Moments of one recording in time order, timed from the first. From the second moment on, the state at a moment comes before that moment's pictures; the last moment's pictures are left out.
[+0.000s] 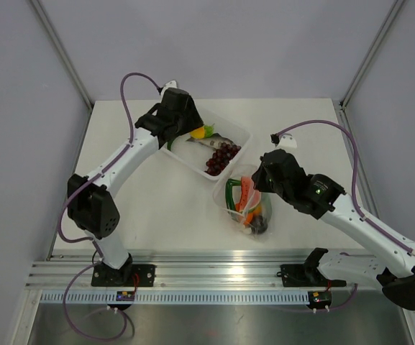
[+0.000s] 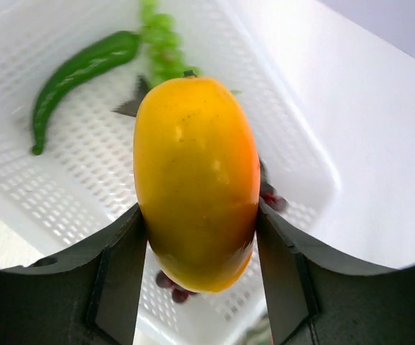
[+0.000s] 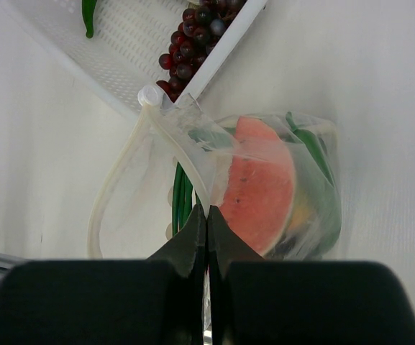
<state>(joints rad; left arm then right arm) -0.49 1.79 1.68 -0.57 -0.23 -0.77 0.82 1.06 1.12 -0.72 0.40 0.74</state>
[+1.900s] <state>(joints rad) -0.93 1.40 1.39 -0.63 0.25 -0.50 0.82 1.03 1.12 -0.73 0.38 0.75</state>
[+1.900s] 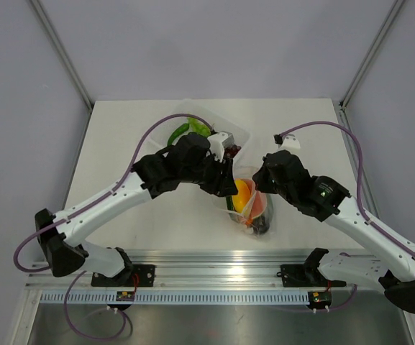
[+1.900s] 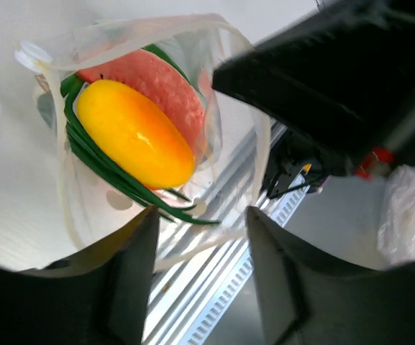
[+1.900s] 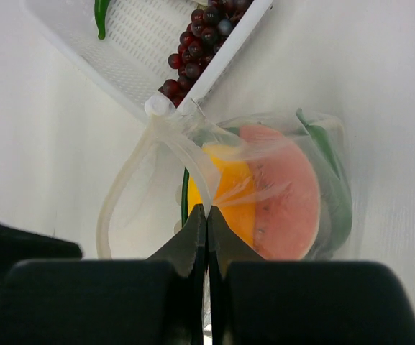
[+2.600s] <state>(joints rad) -0.77 1.29 1.39 -0.81 0.03 -0.42 0.82 1.01 1.12 -0.75 0.38 0.75</state>
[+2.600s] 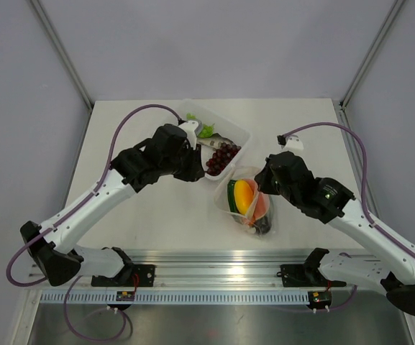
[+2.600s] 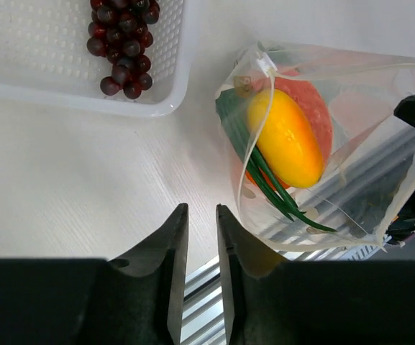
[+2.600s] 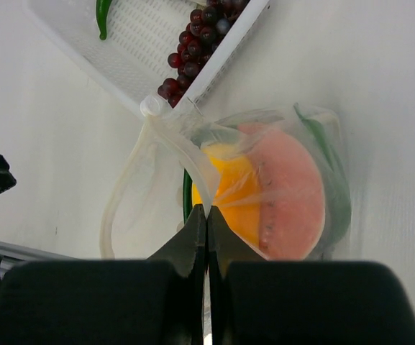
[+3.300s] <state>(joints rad) -0.84 1.48 1.32 -0.70 0.10 -0.45 0.82 1.01 1.12 -0.75 0.38 0.76</state>
